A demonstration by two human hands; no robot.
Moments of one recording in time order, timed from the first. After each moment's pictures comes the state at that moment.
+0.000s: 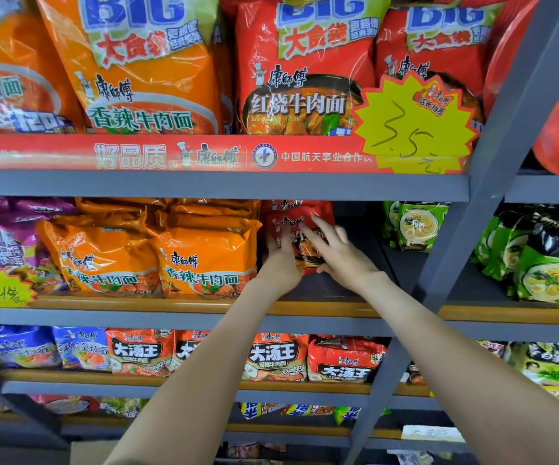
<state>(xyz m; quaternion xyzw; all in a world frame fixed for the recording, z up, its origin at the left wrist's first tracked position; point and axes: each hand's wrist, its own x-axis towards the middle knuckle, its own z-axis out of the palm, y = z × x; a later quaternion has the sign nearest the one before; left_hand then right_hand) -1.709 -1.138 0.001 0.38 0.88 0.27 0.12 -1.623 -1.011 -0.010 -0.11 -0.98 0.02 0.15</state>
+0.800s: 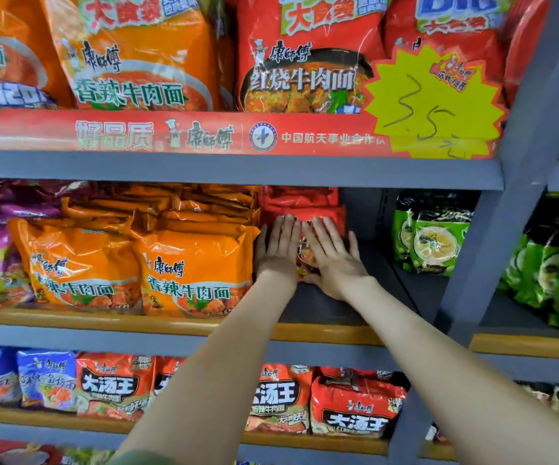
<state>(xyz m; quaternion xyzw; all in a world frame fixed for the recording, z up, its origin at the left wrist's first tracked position) -1.749 -1.094 -0.023 0.35 0.91 -0.14 -0.16 -1.664 -0.999 -0.023 -0.21 -0.97 -0.06 0.08</state>
